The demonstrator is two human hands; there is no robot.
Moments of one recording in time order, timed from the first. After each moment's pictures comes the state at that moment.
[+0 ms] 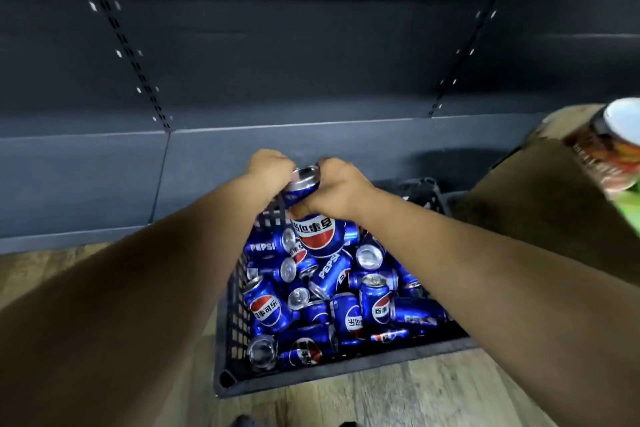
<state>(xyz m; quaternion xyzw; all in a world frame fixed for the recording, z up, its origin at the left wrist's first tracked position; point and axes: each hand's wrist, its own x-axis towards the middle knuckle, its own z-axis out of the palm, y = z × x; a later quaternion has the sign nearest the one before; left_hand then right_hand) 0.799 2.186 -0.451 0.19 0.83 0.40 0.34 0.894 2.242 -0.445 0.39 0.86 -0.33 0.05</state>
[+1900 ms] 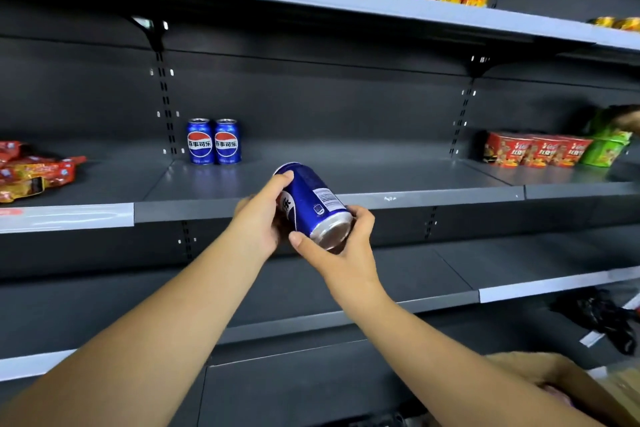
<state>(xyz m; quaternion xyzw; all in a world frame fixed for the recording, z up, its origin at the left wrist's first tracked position) 0.763 2.115 0.188 0.13 0.48 0.78 0.38 0.885 2.139 0.149 0.23 0.67 -0.56 -0.43</state>
